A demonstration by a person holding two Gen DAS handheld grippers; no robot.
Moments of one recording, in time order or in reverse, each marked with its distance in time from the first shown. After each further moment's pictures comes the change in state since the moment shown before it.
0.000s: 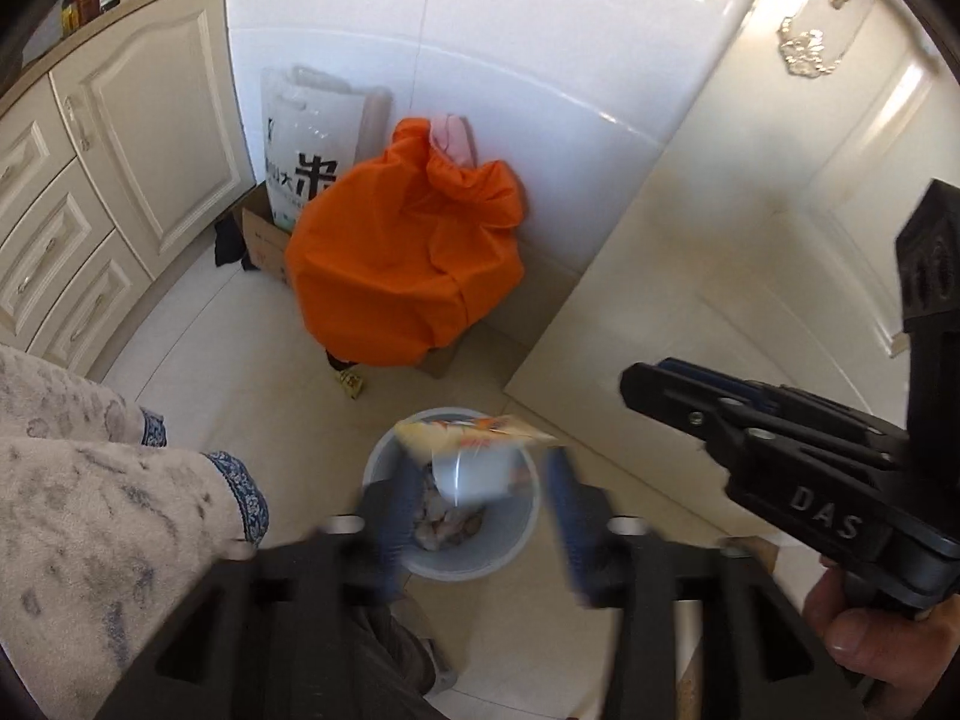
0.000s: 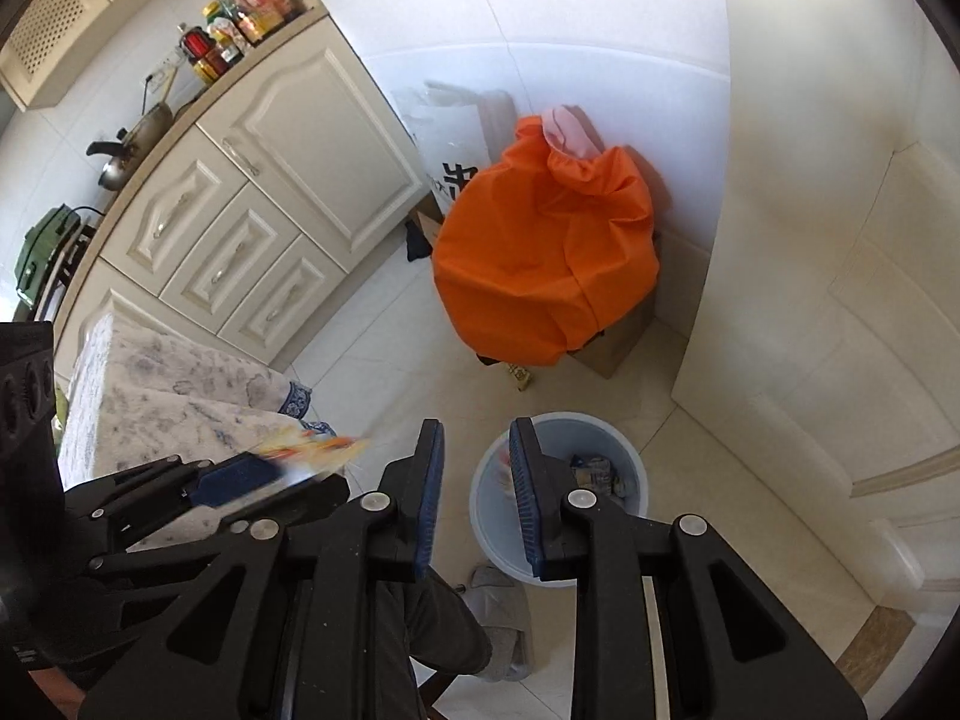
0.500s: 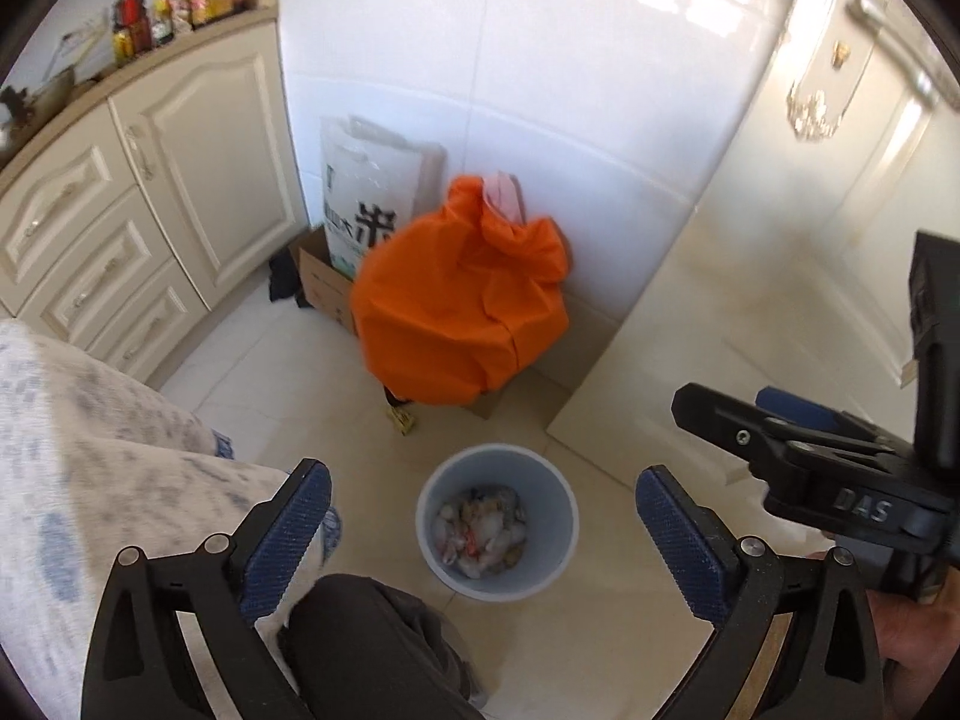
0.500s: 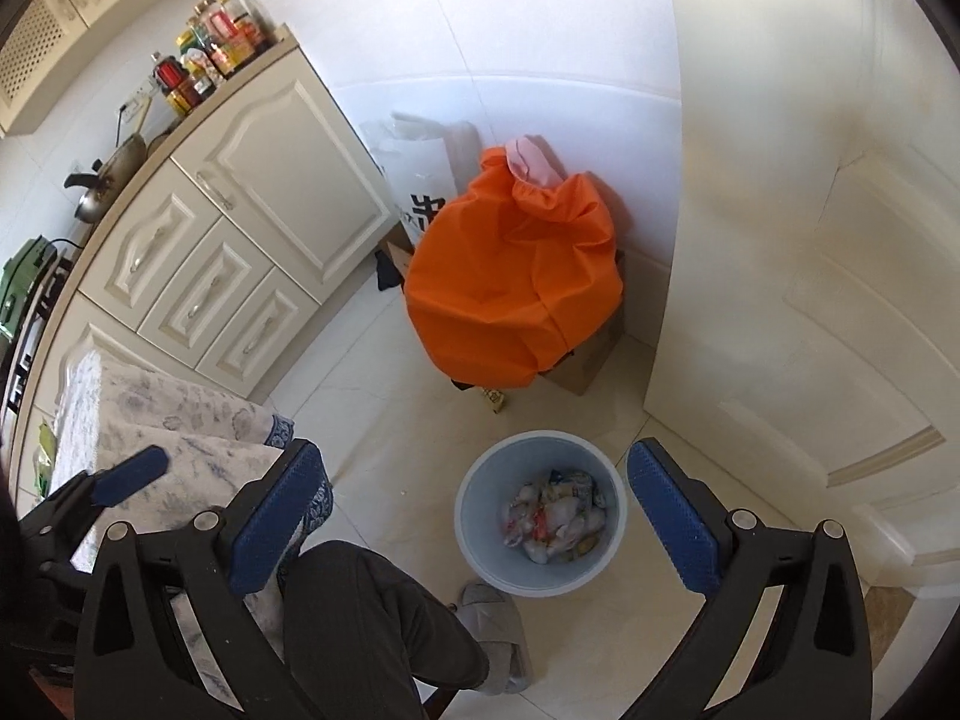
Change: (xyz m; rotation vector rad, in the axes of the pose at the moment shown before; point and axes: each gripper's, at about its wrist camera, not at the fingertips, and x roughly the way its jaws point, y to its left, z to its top) left arm -0.052 0.003 -0.018 -0.021 -0.142 0.096; right arm -0.026 0.007 0.004 0.048 -0.069 -0.073
